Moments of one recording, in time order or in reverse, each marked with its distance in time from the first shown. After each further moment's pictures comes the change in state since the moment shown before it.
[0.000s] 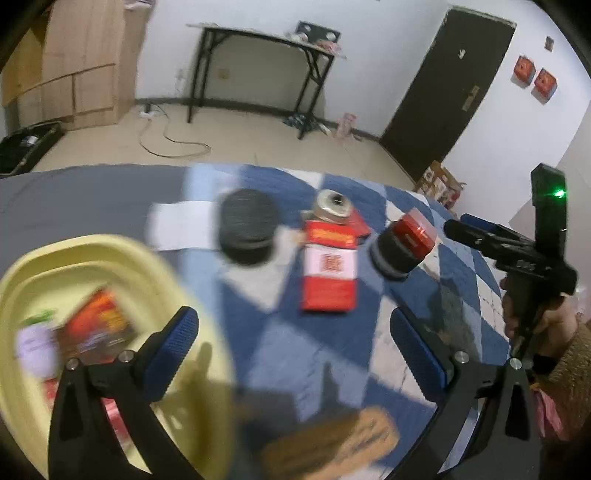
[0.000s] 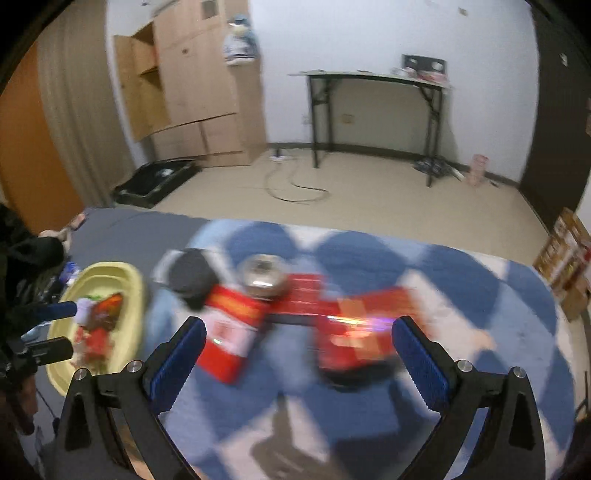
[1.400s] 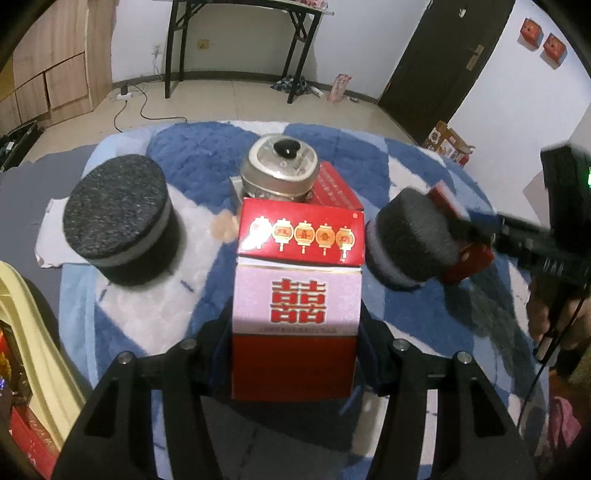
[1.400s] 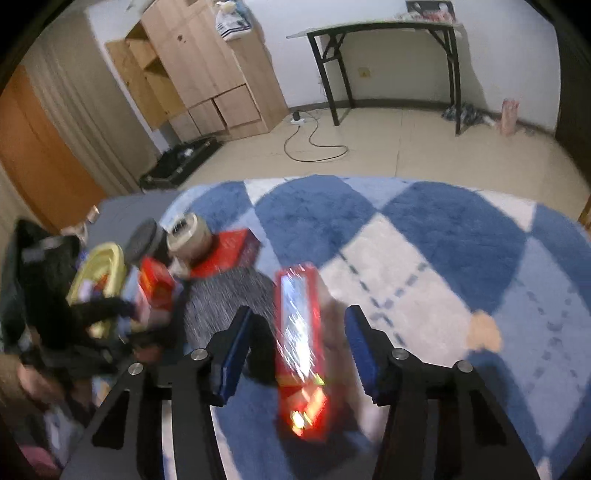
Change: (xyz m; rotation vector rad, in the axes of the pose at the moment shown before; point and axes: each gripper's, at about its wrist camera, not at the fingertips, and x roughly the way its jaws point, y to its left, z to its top) left arm 0.102 -0.043 0.010 0.042 0.117 0.015; right arm 0.067 -0.104 -0.014 0.007 0.129 0.190
